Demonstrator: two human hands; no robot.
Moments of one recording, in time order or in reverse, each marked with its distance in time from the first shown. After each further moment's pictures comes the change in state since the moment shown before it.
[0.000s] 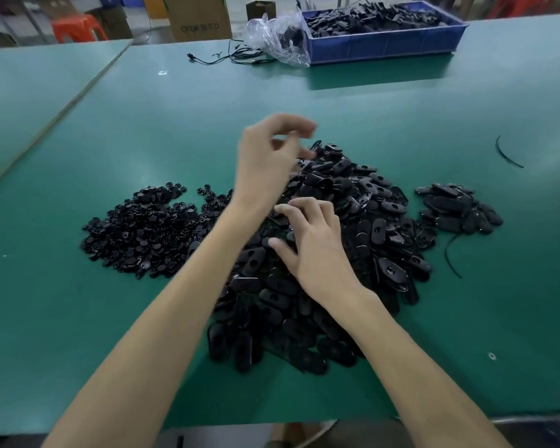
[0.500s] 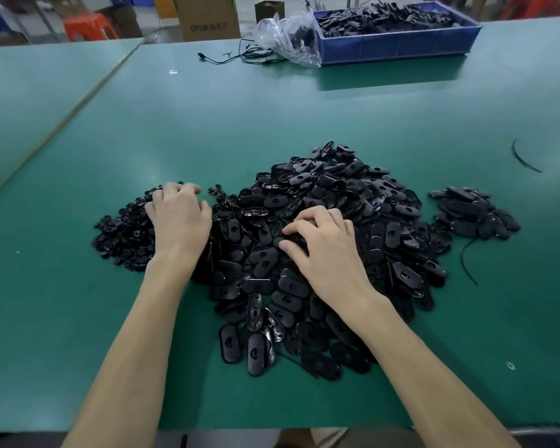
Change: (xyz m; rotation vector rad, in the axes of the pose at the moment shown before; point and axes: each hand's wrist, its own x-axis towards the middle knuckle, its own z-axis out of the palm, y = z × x) left_hand -0.032 -0.098 -0.104 1.003 0.138 -0.296; right_hand 0.000 0.003 0.006 -0.031 -0.011 -0.009
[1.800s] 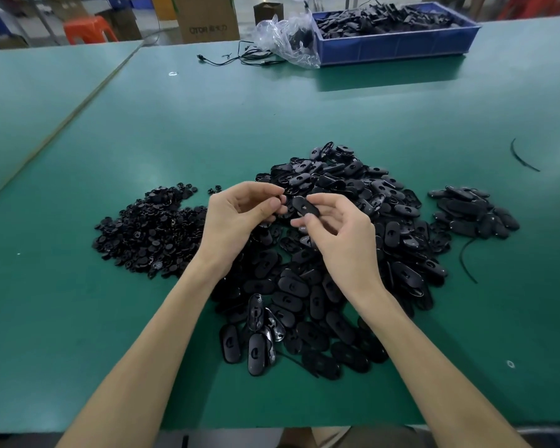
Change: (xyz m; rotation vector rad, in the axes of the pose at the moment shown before) left_hand -0.035 0.049 0.006 -1.254 -0.338 0.184; right_hand 0.003 0.001 -0.016 0.823 0.199 0.243
